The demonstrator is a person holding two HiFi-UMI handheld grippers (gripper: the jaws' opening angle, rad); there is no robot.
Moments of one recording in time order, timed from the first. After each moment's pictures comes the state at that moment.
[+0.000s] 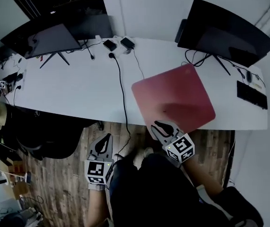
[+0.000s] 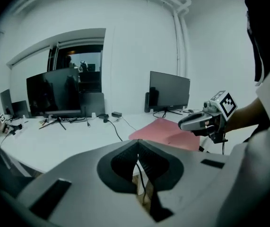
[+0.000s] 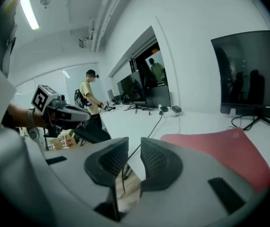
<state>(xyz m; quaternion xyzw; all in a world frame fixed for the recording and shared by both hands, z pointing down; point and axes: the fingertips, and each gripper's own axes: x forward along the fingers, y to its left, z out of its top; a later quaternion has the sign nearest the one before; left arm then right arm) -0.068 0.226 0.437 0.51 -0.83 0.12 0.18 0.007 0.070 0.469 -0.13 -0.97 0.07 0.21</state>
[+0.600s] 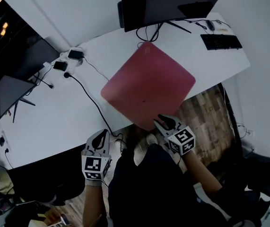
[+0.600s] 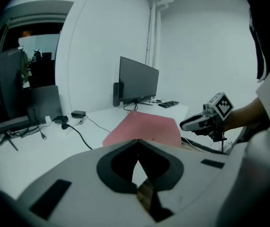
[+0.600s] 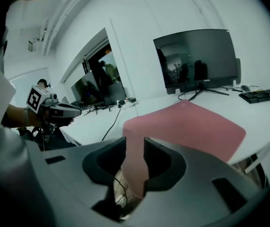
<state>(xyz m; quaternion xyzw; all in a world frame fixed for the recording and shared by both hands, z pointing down) -0.101 0.130 0.476 0.69 -0.67 0.17 0.20 0.066 0.012 0.526 0.15 -0.94 0.19 0.24</state>
